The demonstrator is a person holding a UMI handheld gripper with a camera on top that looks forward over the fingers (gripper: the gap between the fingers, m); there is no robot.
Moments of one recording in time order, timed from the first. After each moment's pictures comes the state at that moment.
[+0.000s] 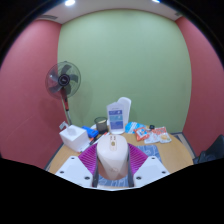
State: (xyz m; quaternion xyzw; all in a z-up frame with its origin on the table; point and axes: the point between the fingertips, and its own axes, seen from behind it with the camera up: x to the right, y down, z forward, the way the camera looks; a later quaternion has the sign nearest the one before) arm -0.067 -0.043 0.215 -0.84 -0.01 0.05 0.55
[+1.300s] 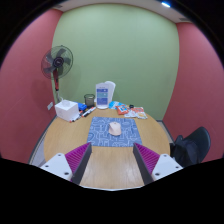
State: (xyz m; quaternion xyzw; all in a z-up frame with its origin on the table) arm -0.034 -0.221 0.191 -0.88 0.01 -0.05 0.48
